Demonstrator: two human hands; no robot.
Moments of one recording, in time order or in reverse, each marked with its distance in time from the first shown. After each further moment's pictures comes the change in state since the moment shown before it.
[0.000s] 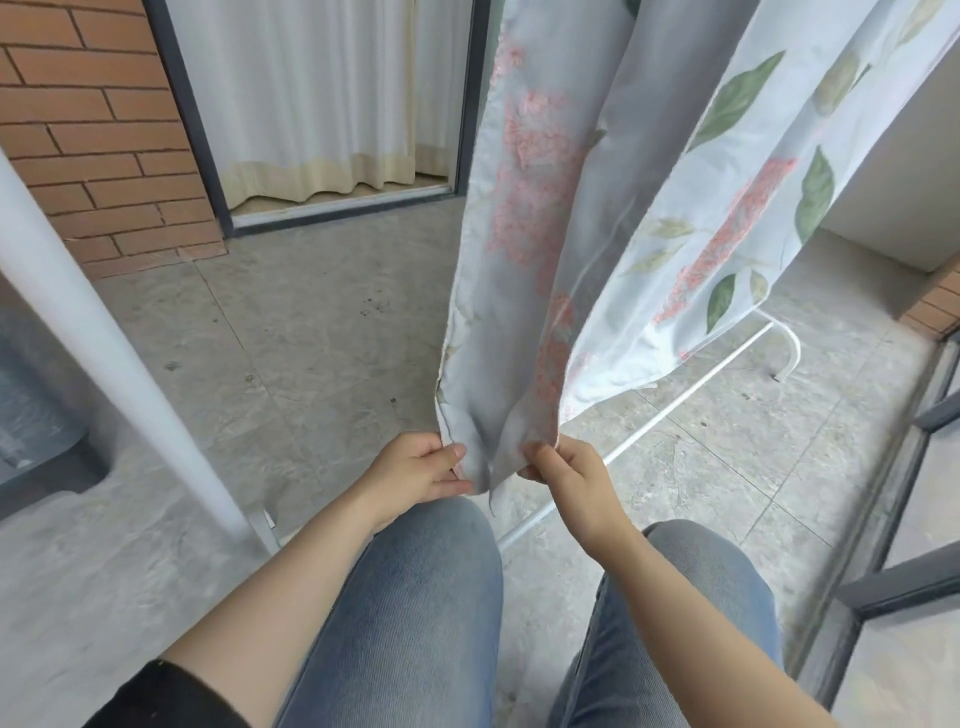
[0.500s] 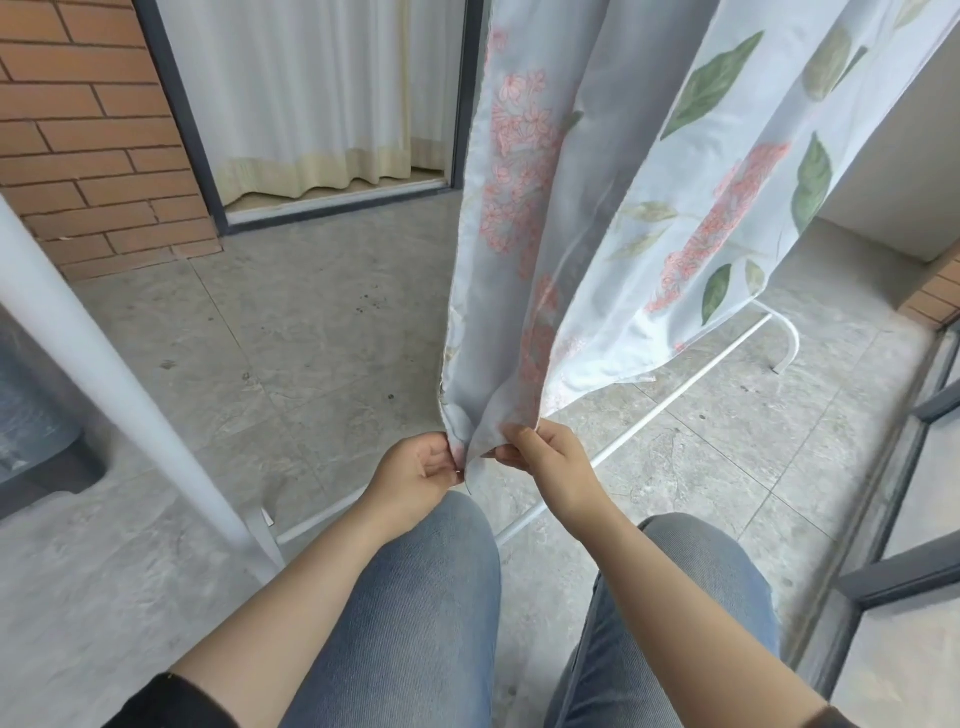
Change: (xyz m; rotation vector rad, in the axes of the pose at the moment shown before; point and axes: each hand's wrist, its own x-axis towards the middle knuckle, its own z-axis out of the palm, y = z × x) left_hand 0.004 -0.024 0.002 0.230 -0.011 0.261; right_hand 0.016 -0.001 0.012 0.158 -0.025 0.080
